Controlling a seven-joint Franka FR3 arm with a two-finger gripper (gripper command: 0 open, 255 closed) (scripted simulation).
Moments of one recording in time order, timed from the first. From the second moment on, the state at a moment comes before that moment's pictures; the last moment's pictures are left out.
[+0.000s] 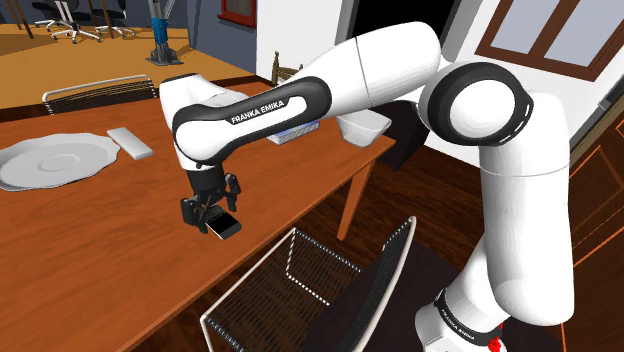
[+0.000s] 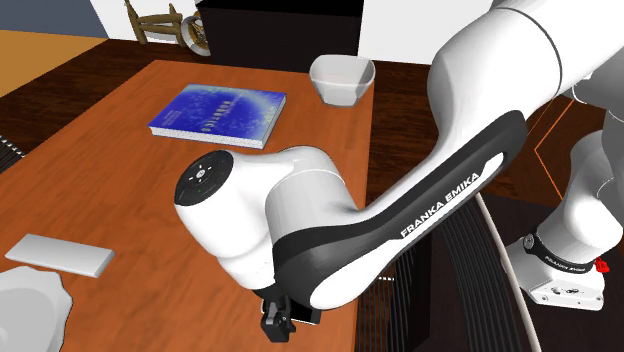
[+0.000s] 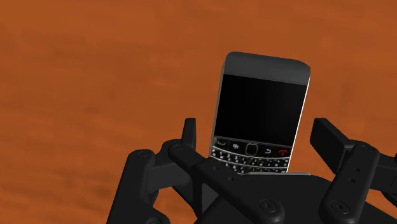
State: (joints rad) arm 0.24 0.53 0.34 -1.58 -0.11 1.88 0.33
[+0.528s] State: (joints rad) arm 0.24 0.53 0.34 -1.58 -0.11 1.88 0.33
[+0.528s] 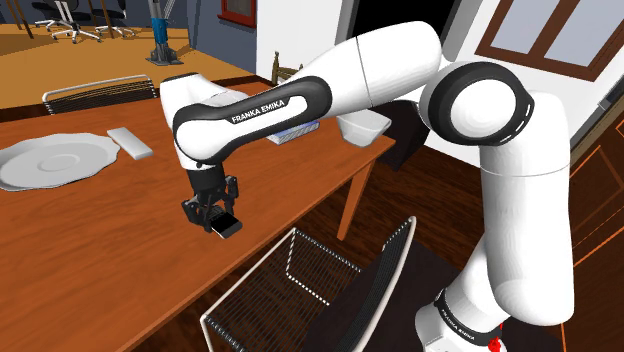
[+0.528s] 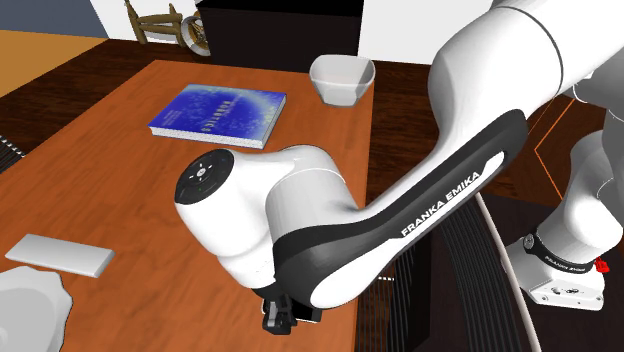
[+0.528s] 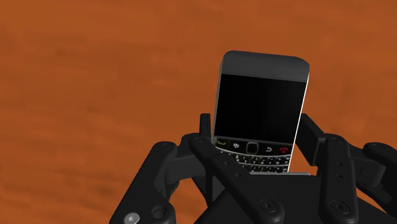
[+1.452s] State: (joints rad) arm 0.24 0.49 0.35 -1.53 -0.10 1.78 0.33
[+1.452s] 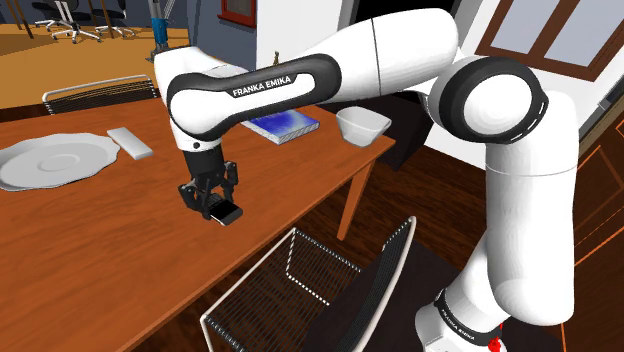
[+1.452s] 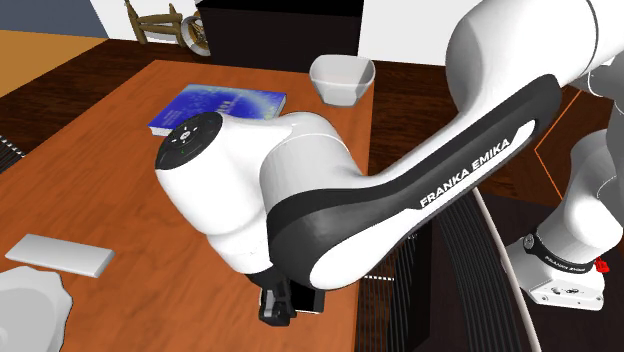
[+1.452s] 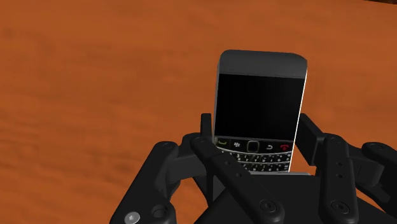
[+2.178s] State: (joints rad) arm 0.24 0.46 0.36 -1.42 -0.08 1.65 0.33
